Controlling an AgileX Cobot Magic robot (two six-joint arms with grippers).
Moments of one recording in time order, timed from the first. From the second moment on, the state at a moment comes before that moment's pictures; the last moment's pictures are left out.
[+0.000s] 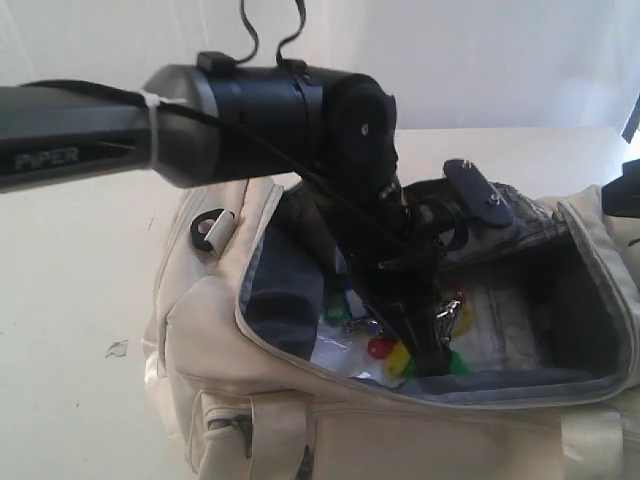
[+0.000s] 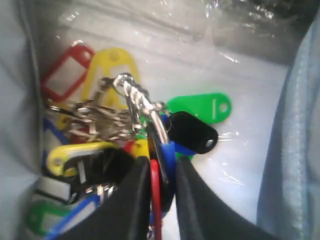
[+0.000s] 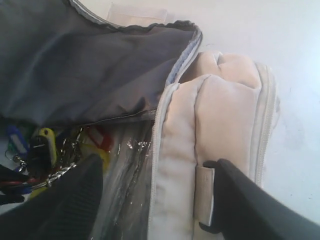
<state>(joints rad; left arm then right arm) -0.81 1.96 -1.67 -0.22 0.96 0.57 -0.25 1.00 -0.85 0.41 0.79 -0.37</state>
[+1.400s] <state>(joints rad) -0.73 1.62 -1.67 -0.12 0.90 0.57 -0.25 1.00 -0.85 0.41 0.77 -0.37</state>
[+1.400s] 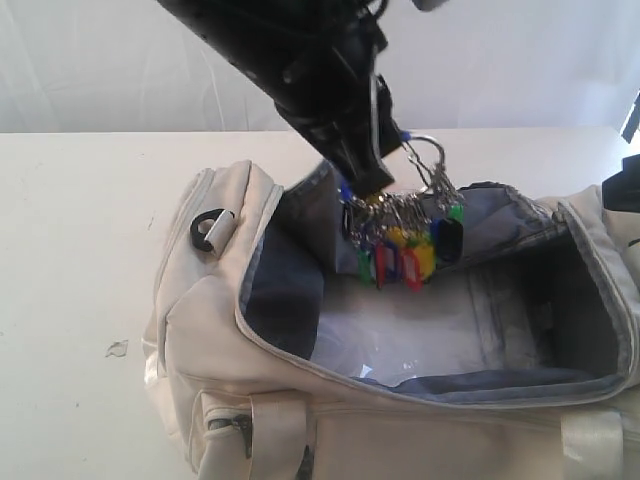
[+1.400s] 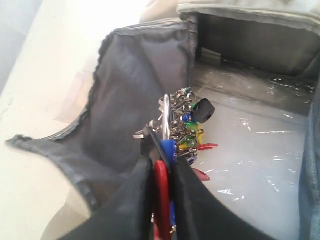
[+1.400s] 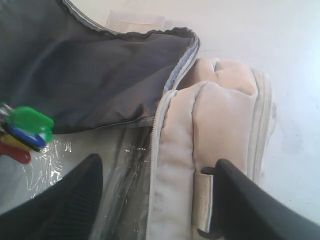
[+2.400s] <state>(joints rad) -0.18 1.33 -1.55 -0.12 1.21 0.57 -0.25 1.00 -0.85 0.41 0.77 -0.37</state>
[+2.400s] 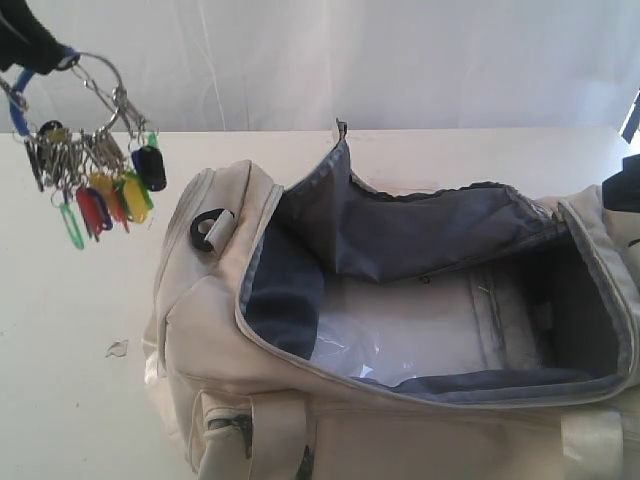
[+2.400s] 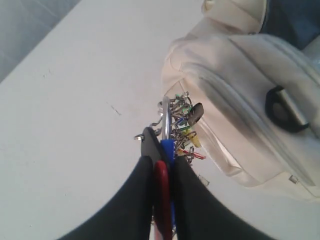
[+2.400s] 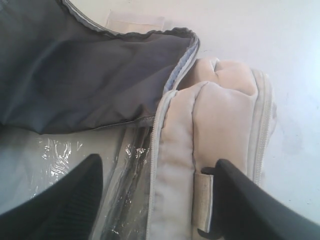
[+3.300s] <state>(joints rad) -0.12 1.52 -0.93 -0.21 0.59 0.53 -0.25 1.00 -0.85 0.41 0.77 -0.37</state>
